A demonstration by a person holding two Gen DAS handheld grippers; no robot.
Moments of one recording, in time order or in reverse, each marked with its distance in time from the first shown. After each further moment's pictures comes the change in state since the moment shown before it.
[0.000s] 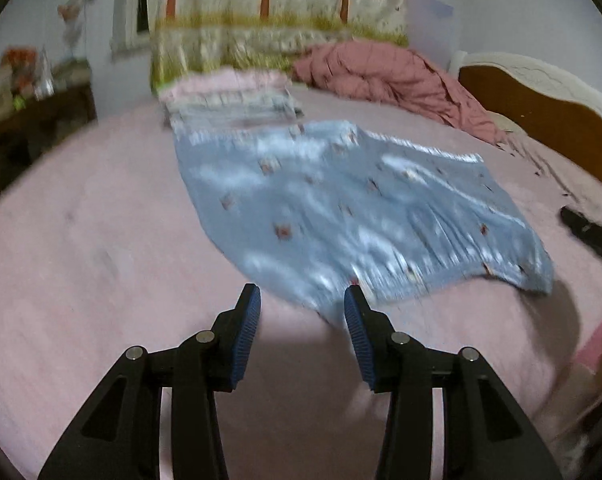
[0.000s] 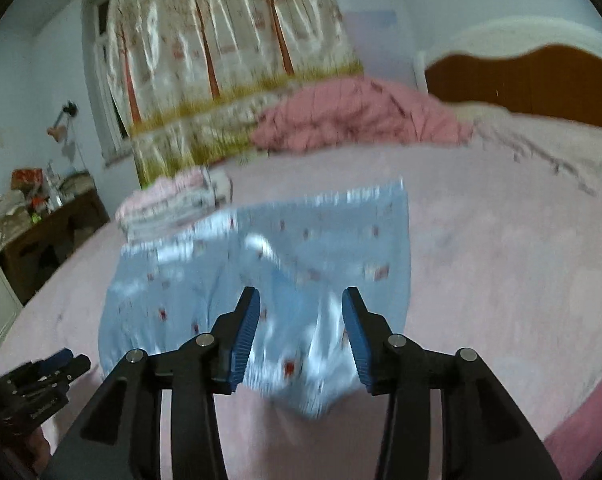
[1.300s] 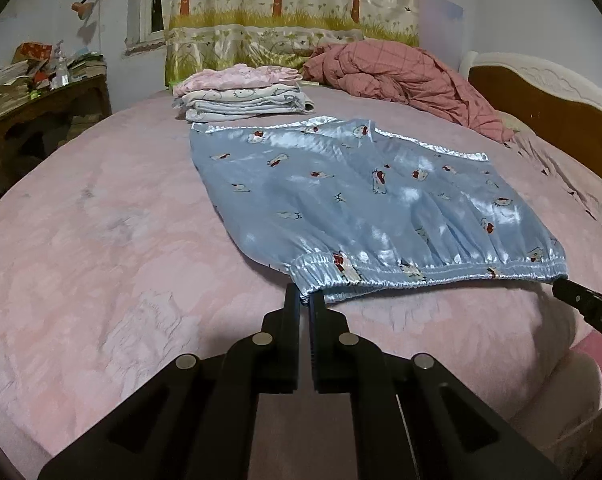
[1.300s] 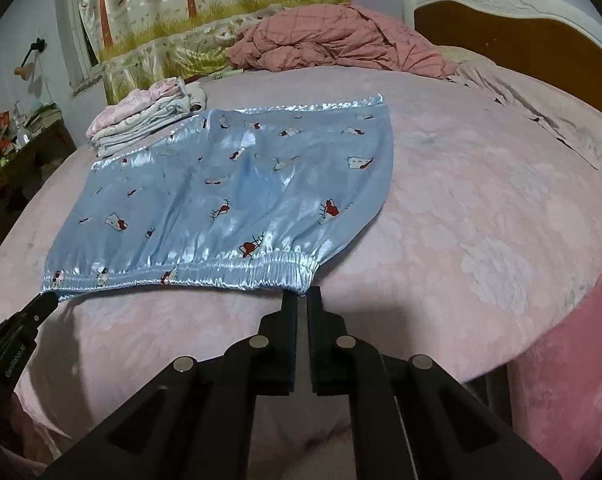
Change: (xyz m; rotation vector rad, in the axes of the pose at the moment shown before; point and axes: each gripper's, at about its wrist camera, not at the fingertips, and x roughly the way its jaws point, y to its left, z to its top) left arm -0.022 -0.008 -0.018 -0.015 -0.020 0.075; right arm -0.006 0.014 -0.045 -0.042 0.272 -0.138
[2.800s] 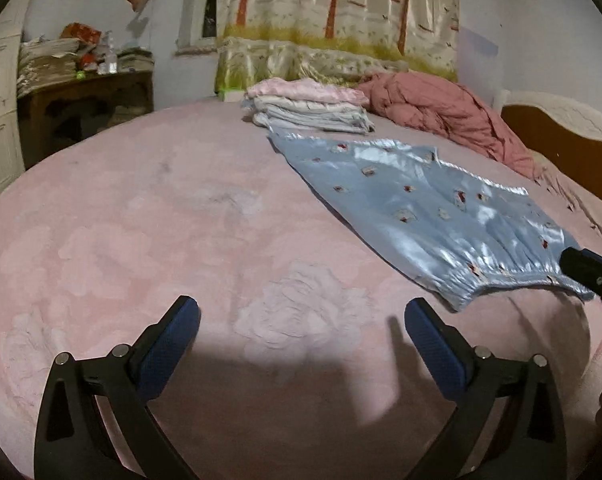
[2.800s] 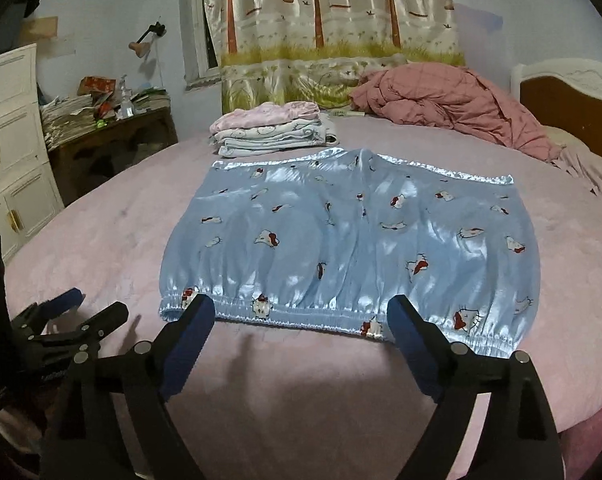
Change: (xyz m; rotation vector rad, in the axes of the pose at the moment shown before) left arm -0.008 0.092 -0.039 -0.102 -0.132 0.077; right arm -0.013 0.105 -0.017 -0.262 -0.195 0.283
